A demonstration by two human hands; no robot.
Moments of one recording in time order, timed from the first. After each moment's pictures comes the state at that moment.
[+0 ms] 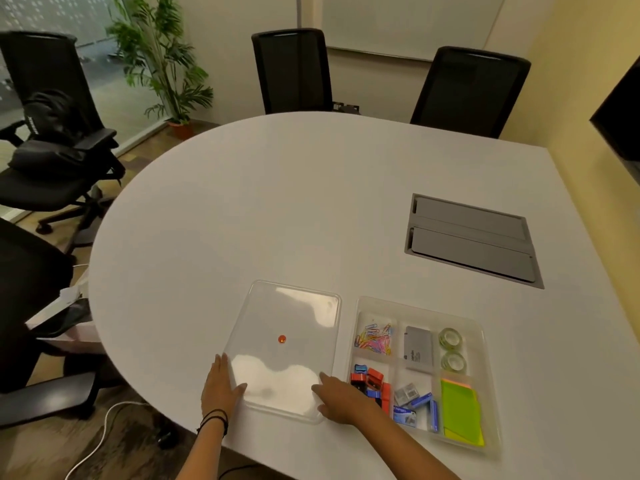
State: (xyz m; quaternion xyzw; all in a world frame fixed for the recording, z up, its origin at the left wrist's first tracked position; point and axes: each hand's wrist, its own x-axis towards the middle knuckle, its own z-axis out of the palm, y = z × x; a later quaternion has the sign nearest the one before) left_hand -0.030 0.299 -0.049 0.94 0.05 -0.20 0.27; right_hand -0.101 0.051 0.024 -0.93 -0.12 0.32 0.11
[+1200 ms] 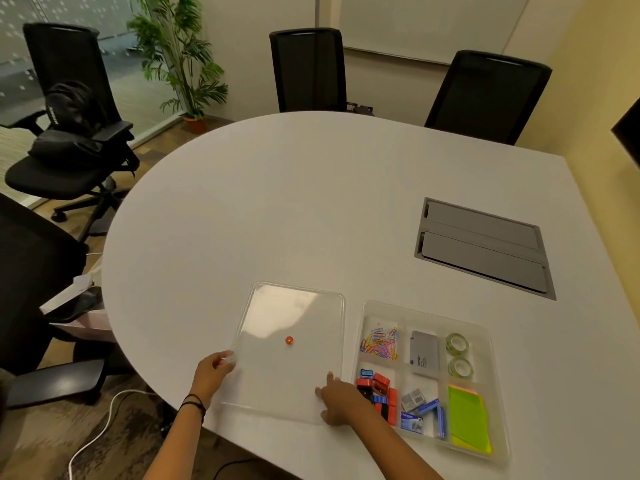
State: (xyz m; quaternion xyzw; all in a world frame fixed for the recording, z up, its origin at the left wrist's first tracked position) left_hand -0.012 0.324 -0.018 0.79 0.18 -0.20 0.54; right_hand -0.095 0.061 0.004 -0.92 -0.08 0.37 0.07
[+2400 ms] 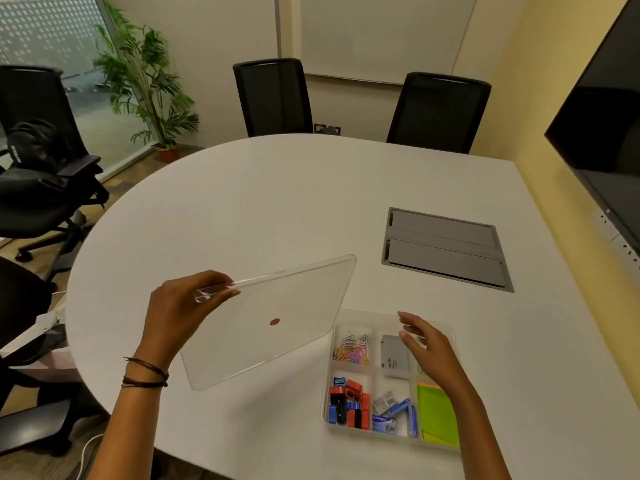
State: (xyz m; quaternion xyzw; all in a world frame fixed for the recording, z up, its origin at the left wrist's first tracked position) left_hand -0.005 0.246 0.238 0.89 -0.26 0.16 0.35; right_hand -0.142 -0.112 0.136 -0.85 0.18 -0.06 0.49
